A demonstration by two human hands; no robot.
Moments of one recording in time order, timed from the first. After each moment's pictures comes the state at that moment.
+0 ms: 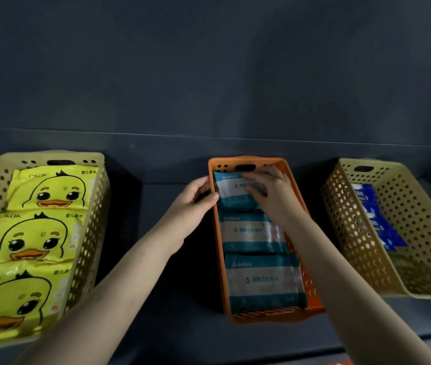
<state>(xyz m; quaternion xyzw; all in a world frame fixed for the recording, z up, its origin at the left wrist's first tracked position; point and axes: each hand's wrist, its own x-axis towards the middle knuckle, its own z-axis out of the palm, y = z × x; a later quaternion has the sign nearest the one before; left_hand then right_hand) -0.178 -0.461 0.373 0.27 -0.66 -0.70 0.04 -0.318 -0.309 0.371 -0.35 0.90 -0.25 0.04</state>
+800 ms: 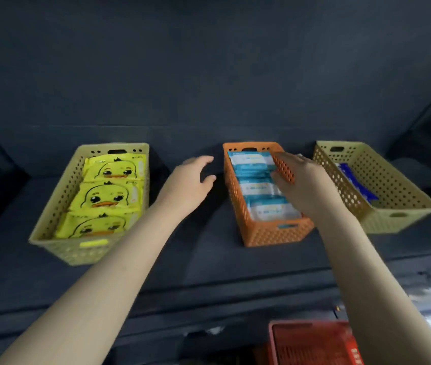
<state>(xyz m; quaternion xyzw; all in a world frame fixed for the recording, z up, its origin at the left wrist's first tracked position) -0.060 -0.457 0.428 0.15 -0.92 -0.32 0.17 -0.164 -0.245 0.456 -0.30 0.93 -0.20 -0.10</state>
